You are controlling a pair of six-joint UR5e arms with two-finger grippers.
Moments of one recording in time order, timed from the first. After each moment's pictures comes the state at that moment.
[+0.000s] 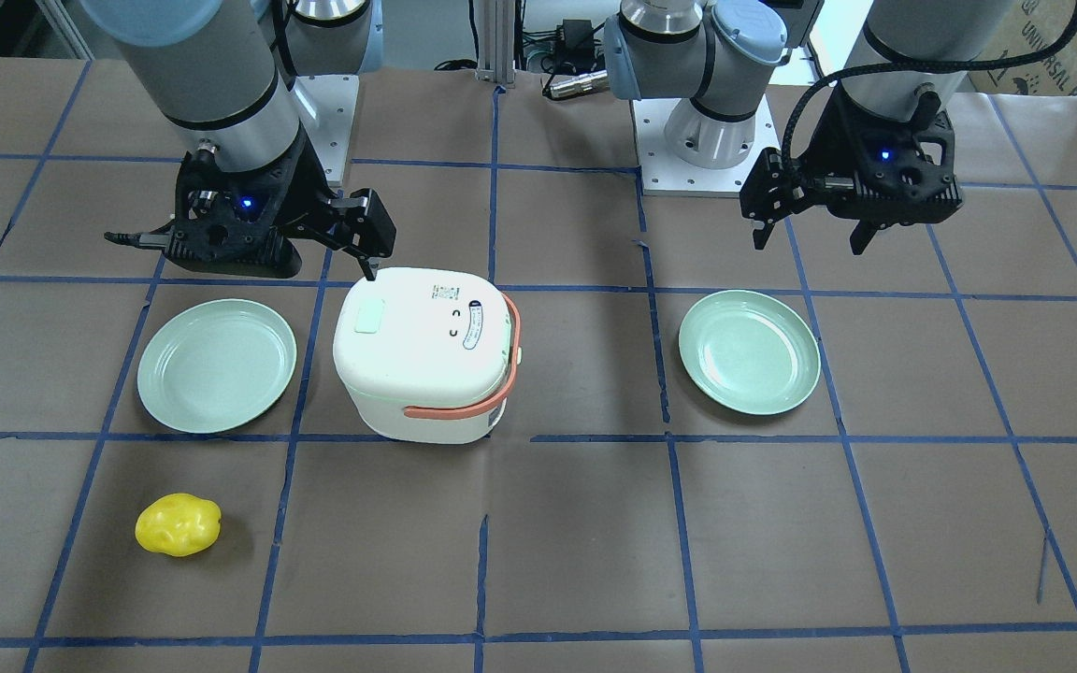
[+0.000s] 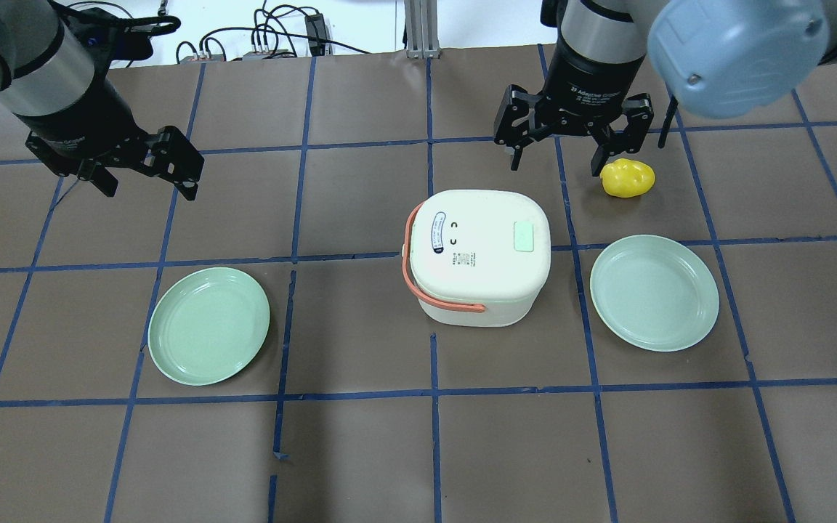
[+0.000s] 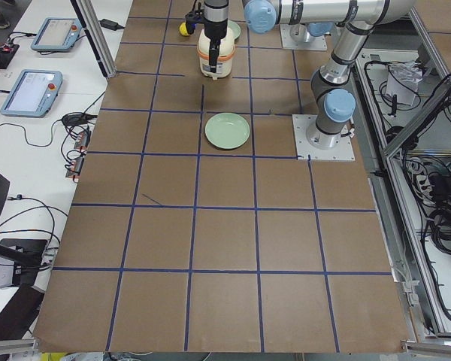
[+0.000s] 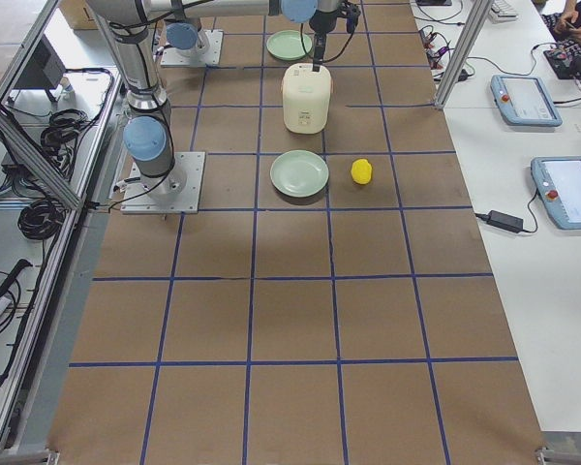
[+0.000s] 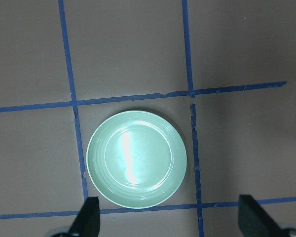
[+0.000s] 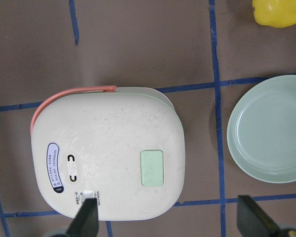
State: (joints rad) left arm -1.47 -1.51 -1.65 -1.52 1.62 0.18; right arm 1.71 -1.44 1.49 -1.56 -1.48 0.24
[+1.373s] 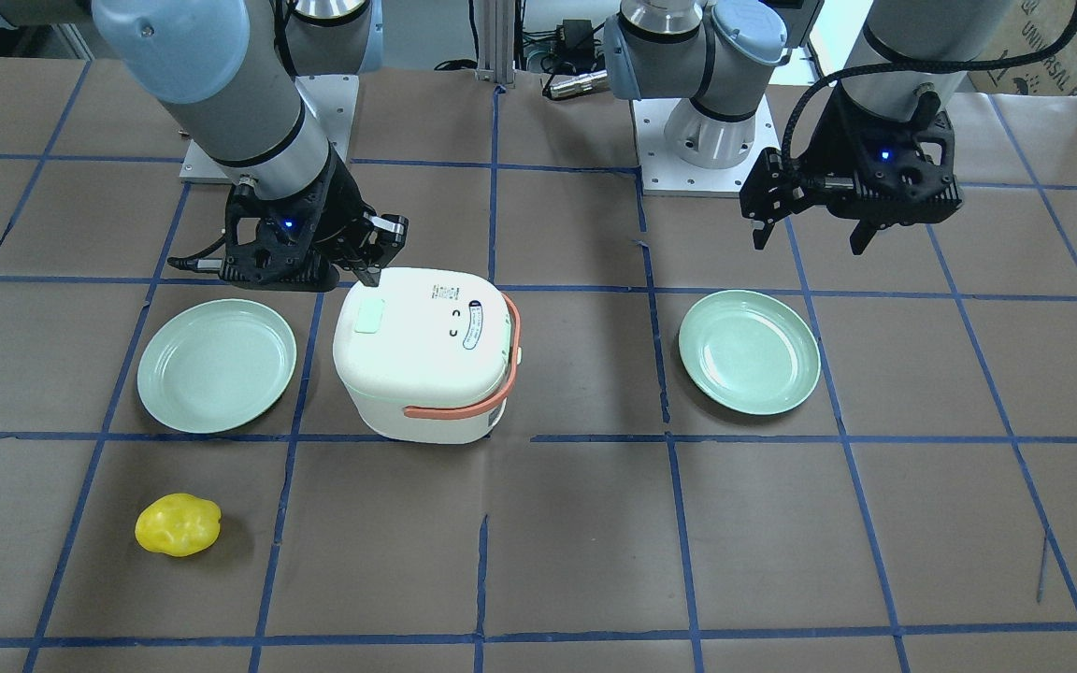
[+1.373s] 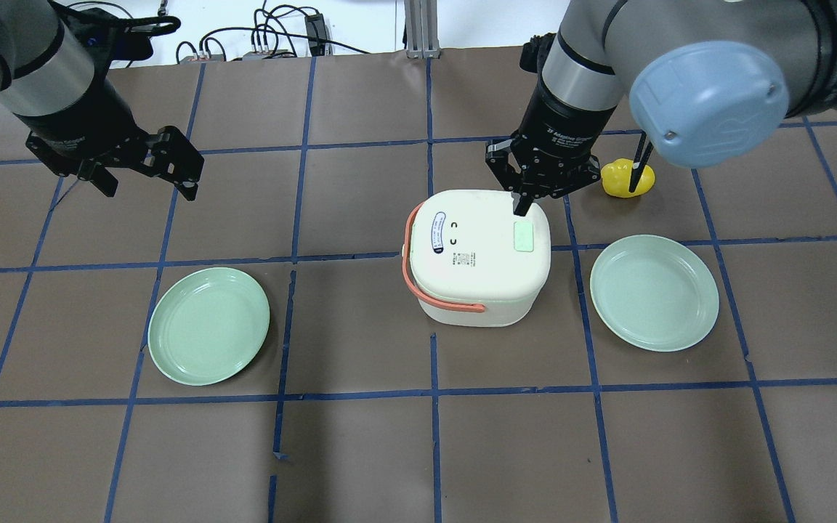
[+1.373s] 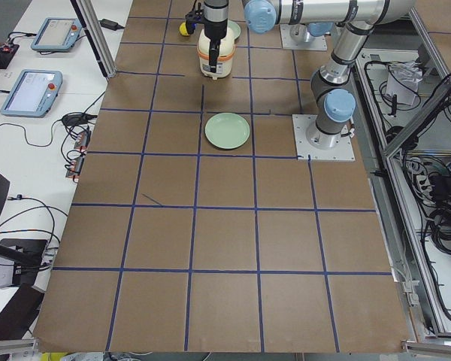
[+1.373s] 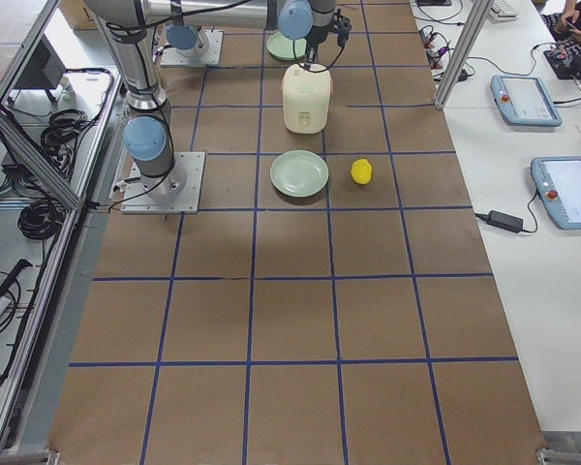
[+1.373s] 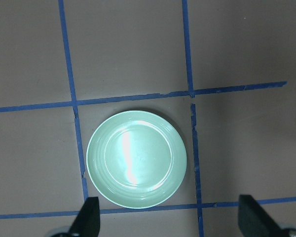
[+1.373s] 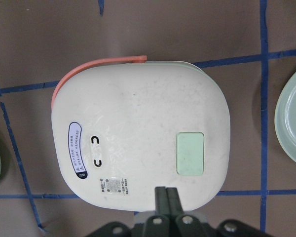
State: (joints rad) left arm -1.47 -1.51 -1.65 -1.52 1.62 0.18; right arm 1.71 -1.46 1.59 -1.62 -1.36 0.24
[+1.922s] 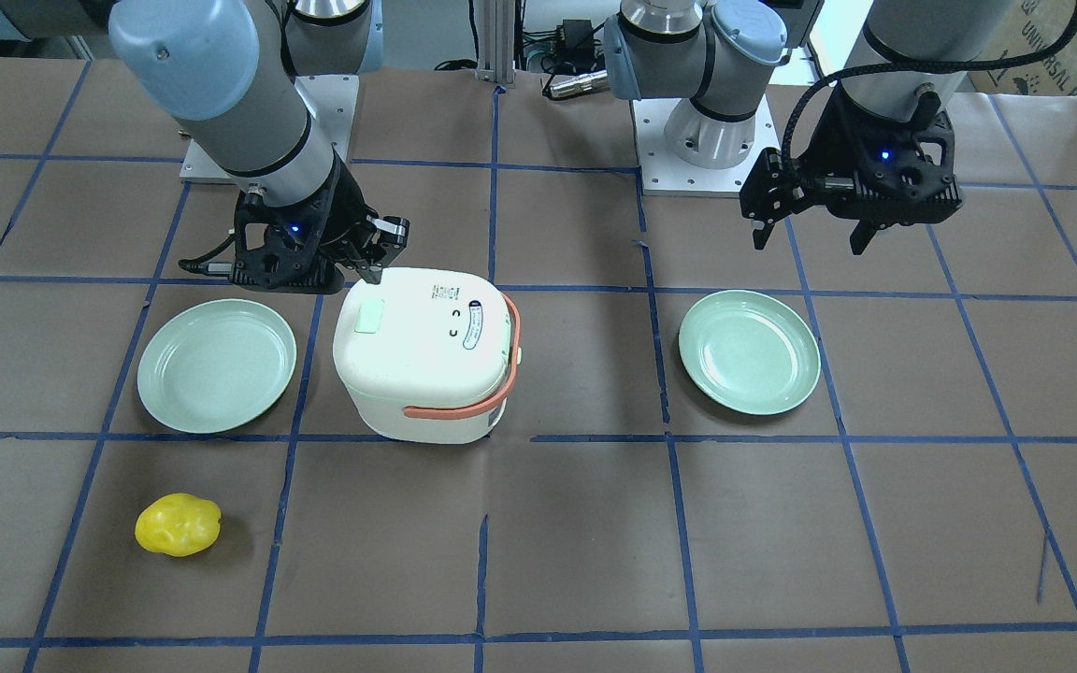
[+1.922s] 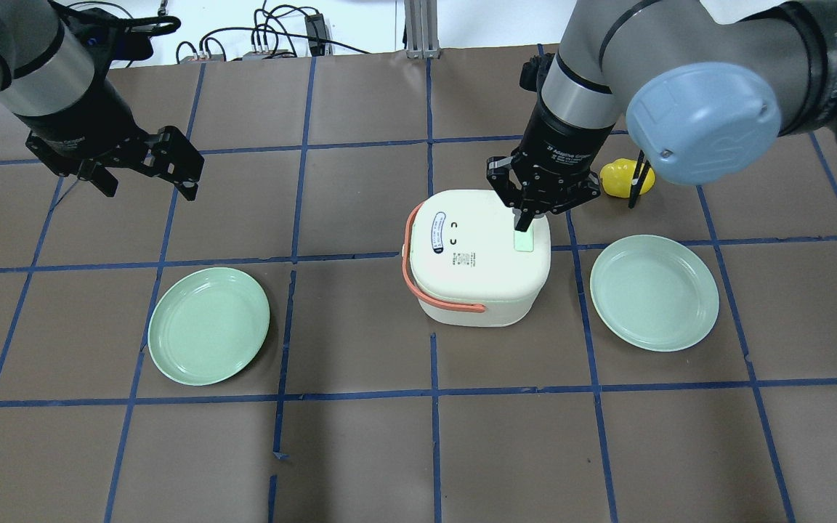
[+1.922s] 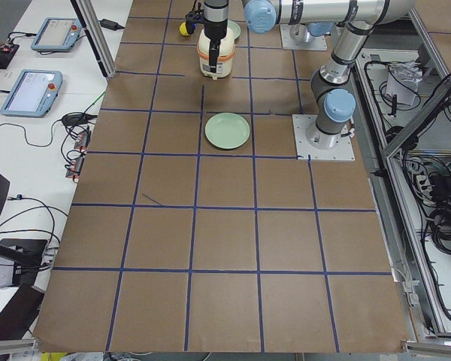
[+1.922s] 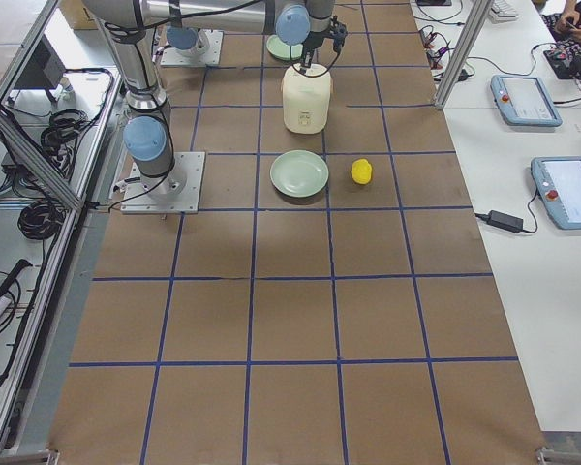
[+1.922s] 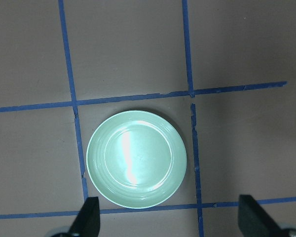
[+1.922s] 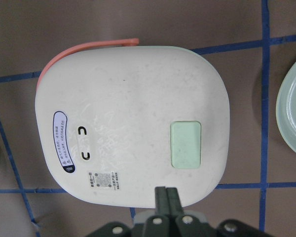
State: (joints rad) left arm -1.47 -1.51 -1.65 -1.52 1.62 0.18; right arm 1.71 -1.46 1.64 -1.63 -1.36 0.24
